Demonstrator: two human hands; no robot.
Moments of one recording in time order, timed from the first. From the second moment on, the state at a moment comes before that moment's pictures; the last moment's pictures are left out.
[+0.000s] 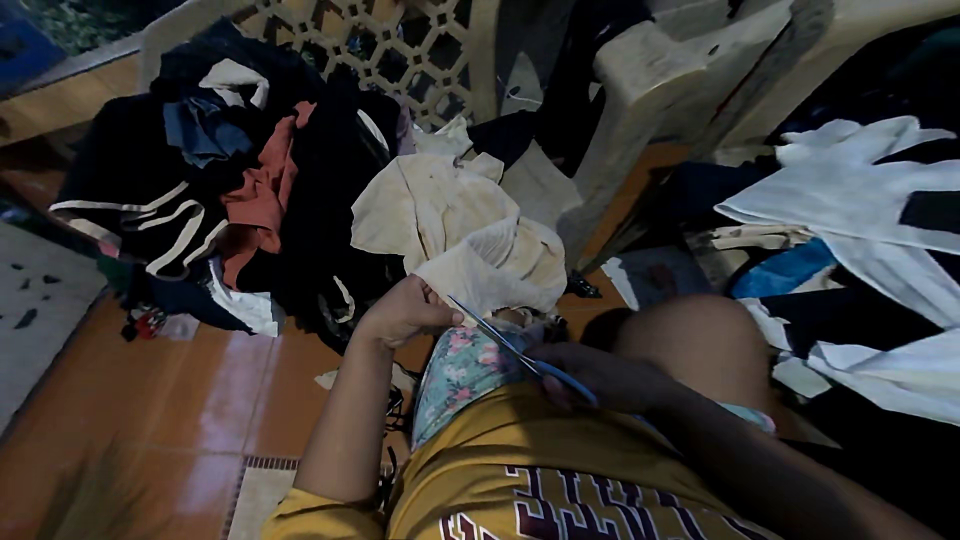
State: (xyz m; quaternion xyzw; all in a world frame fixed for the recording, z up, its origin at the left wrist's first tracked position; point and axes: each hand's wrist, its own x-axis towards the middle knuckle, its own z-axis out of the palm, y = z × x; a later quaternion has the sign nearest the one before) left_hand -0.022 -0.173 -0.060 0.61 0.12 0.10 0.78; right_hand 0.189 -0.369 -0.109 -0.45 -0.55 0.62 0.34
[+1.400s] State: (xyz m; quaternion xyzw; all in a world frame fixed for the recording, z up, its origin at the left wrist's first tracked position) left_hand -0.005 -0.219 -0.052 0.66 0.09 0.06 0.74; right_hand 0.171 -0.393 -0.097 -0.48 -0.49 0.61 0.40
